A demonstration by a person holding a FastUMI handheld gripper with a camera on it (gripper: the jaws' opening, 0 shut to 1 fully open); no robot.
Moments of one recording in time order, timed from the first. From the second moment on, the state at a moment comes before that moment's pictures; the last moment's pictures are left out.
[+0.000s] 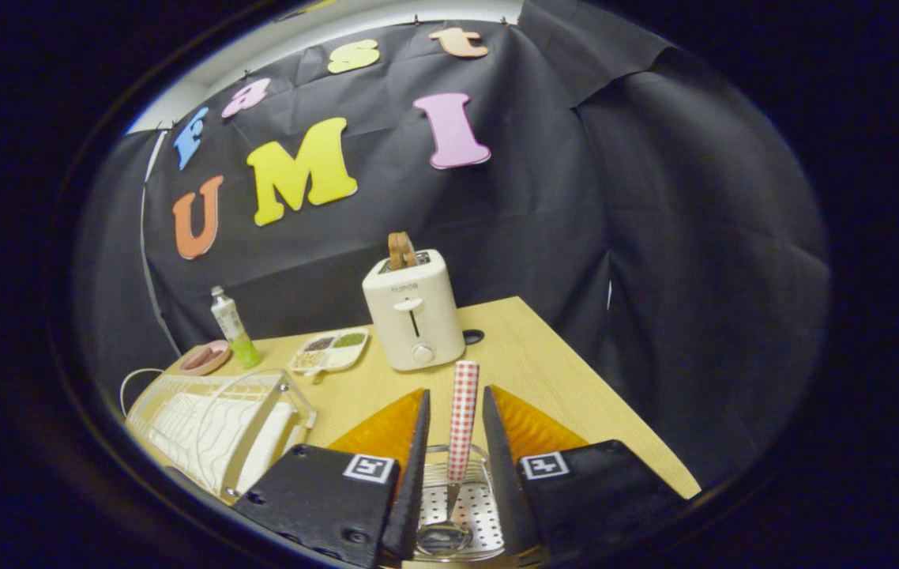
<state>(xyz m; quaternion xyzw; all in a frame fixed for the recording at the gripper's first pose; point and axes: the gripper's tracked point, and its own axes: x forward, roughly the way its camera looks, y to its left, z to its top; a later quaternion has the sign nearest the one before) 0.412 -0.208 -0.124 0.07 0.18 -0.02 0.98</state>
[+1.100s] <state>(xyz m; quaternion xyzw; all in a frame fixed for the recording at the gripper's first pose) 0.247 -0.123 0.075 -0.01 -0.02 0.01 1.00</state>
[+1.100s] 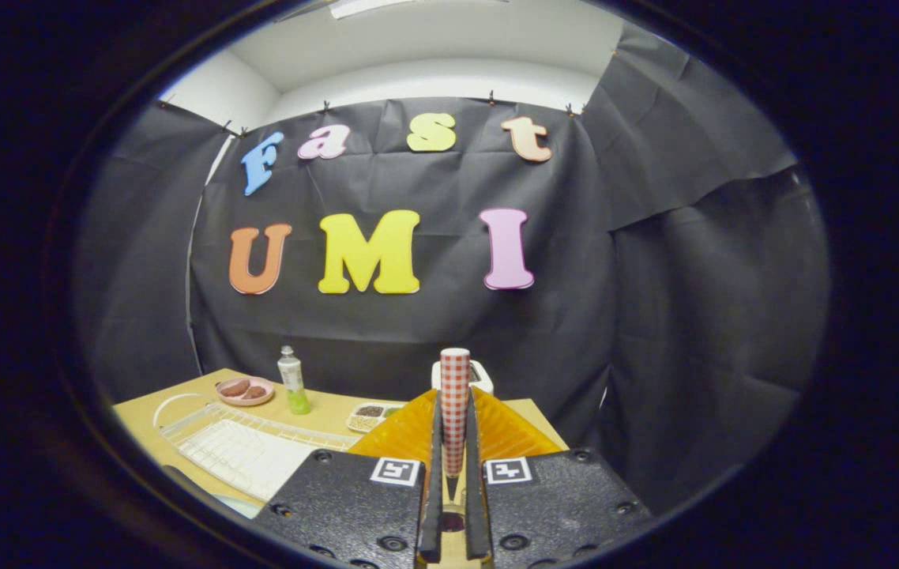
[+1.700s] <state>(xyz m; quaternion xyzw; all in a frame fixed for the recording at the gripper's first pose) 0.111 0.039 0.117 -0.04 -0.11 0.08 0.99</state>
